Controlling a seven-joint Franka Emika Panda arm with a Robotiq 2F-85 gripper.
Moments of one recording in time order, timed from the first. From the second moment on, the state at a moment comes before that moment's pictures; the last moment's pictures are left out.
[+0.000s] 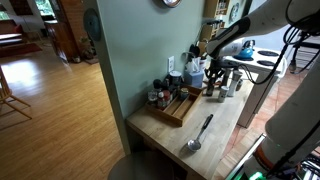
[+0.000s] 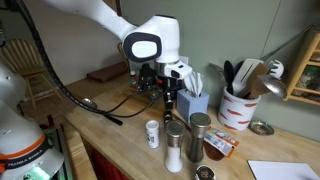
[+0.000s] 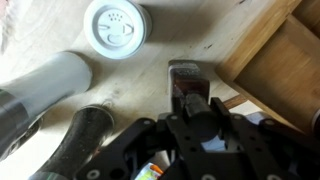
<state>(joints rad) -0.24 0.02 -0.22 -2.27 0.00 2.33 0.14</state>
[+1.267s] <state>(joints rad) -0.22 -0.27 -0.18 -2.31 -0.01 2.11 0.16</state>
